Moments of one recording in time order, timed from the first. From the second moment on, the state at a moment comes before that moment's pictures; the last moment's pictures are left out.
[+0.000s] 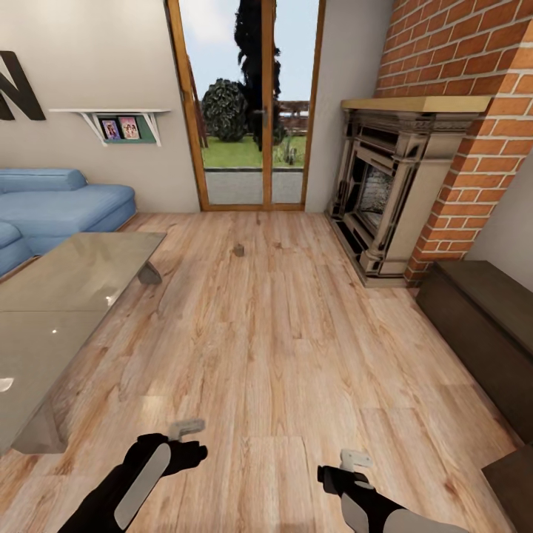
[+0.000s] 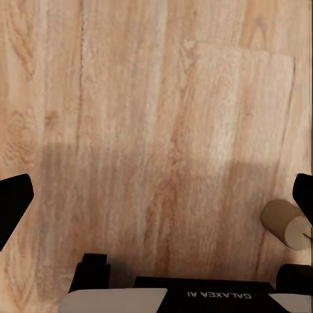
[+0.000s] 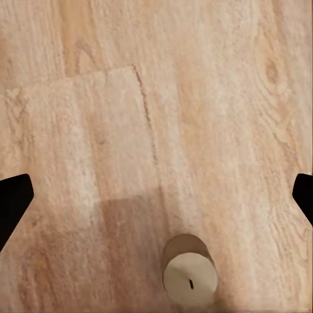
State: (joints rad) left arm -0.37 0.12 -0.32 -1.07 0.70 0.77 0.40; right arm -0.62 0.09 0.38 -0.04 -0.54 -0.09 -0.13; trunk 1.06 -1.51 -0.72
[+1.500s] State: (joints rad) left arm -0.37 0.08 -0.31 -1.08 0.80 0.78 0.41; right arm -0.62 0.09 0.28 -0.04 -0.54 0.06 -0.29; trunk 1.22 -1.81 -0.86
